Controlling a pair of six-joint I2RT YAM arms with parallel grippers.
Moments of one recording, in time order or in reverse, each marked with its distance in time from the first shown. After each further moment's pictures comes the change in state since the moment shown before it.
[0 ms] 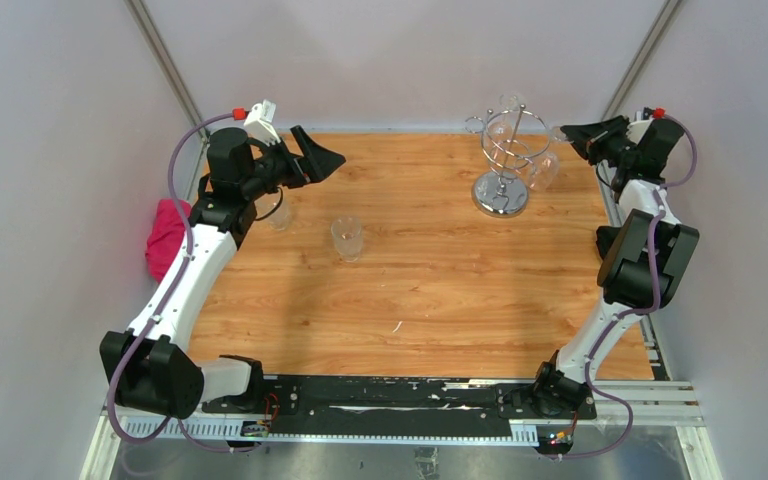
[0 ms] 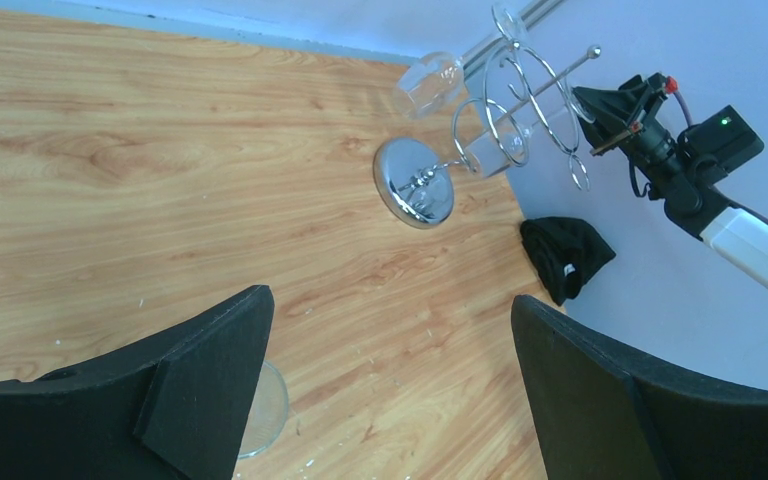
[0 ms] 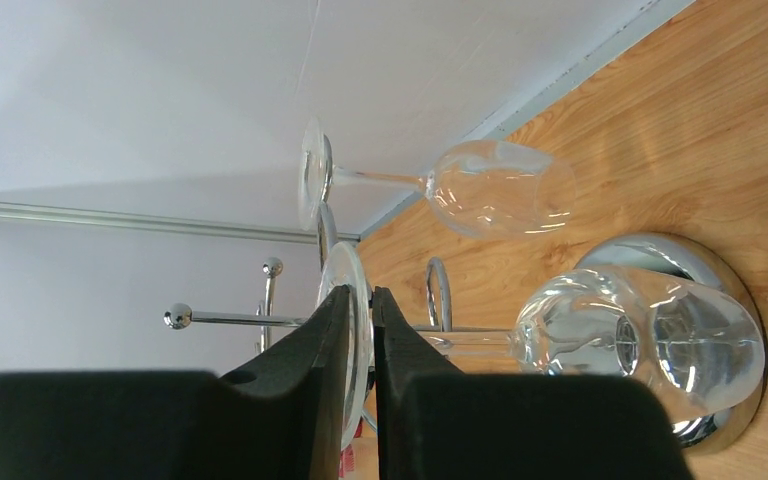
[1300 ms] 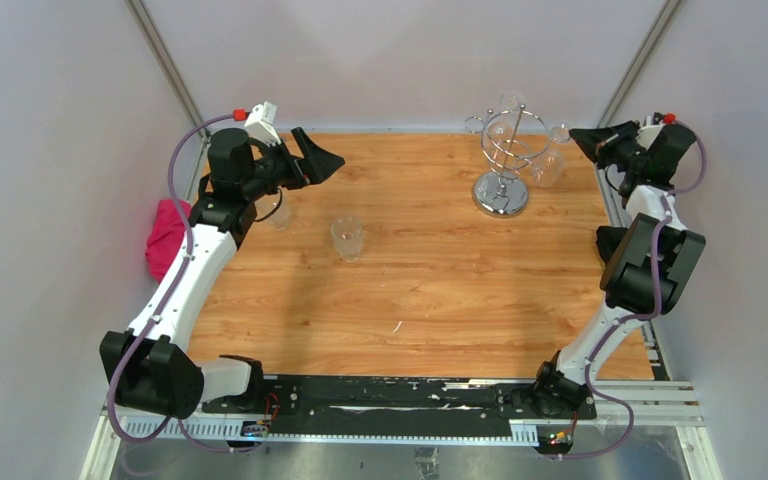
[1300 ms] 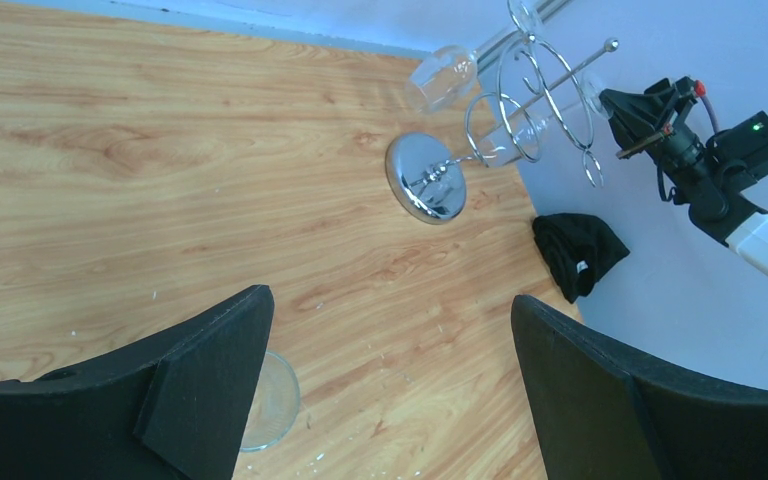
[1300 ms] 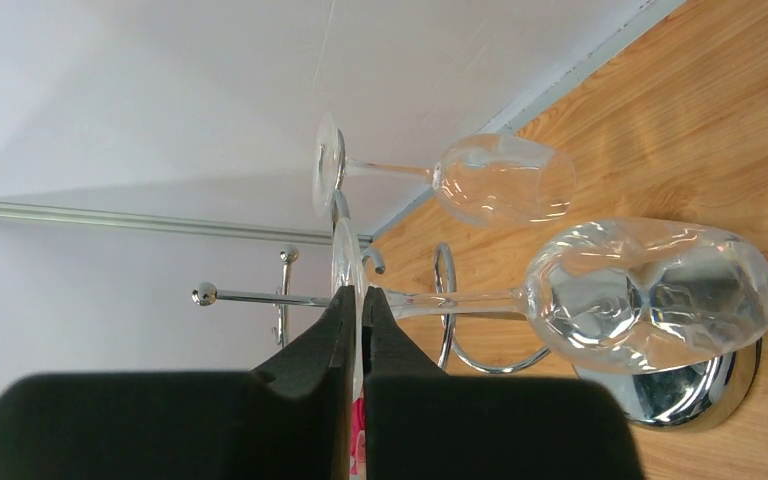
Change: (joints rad) left arm 0.000 0.000 0.000 -0.022 -0.013 0.022; right arm -0.042 -0.034 -0.045 0.035 -0.043 0.044
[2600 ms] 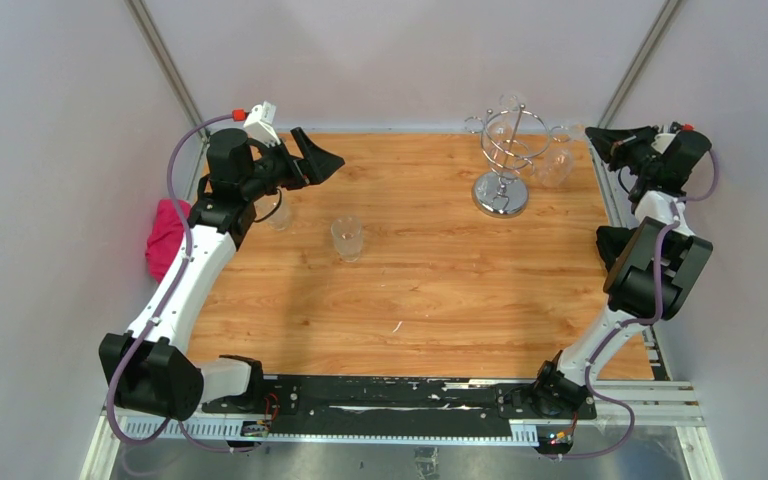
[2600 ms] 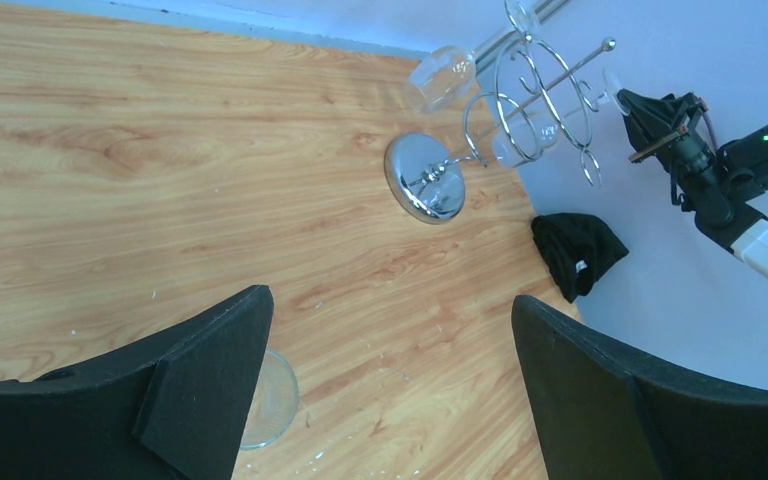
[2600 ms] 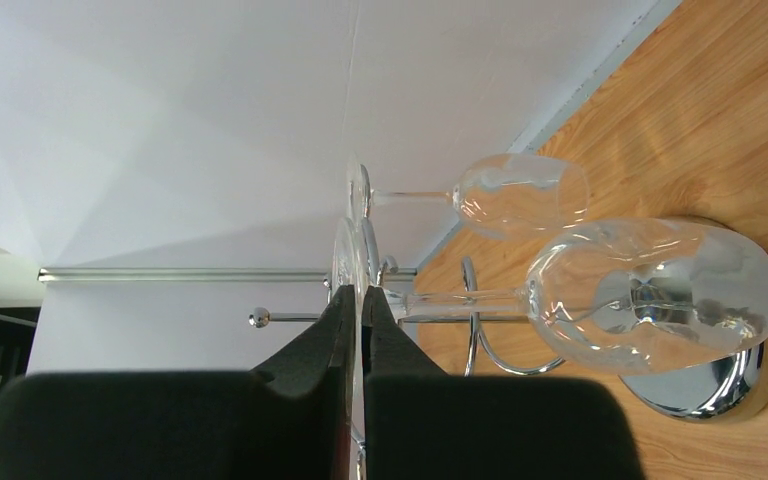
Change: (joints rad) left arm 0.000 -0.007 0.000 -0.006 0.000 0.000; right arm -0.057 -0.025 -0.031 0.040 0.031 0.171
